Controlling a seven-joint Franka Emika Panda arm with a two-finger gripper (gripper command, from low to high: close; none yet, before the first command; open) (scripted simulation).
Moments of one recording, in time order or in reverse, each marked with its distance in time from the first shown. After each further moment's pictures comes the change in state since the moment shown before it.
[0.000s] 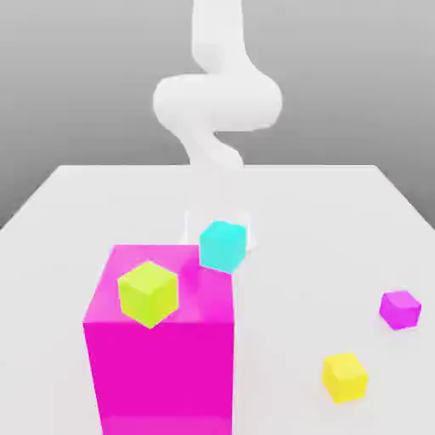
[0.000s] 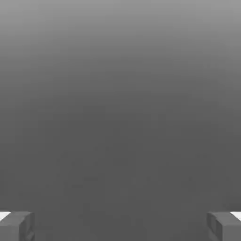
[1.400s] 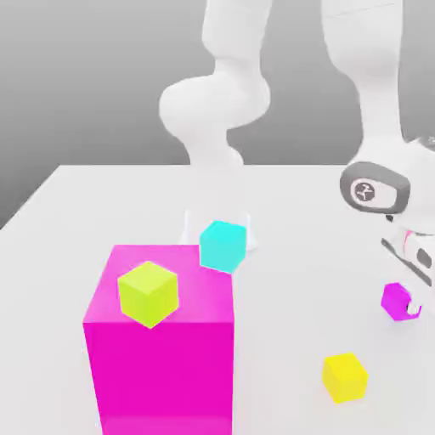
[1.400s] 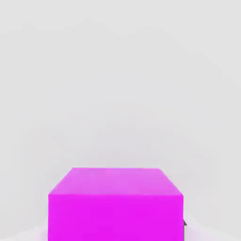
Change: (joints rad) arm 0.635 0.908 0.170 -0.317 -0.132 0.494 -0.733
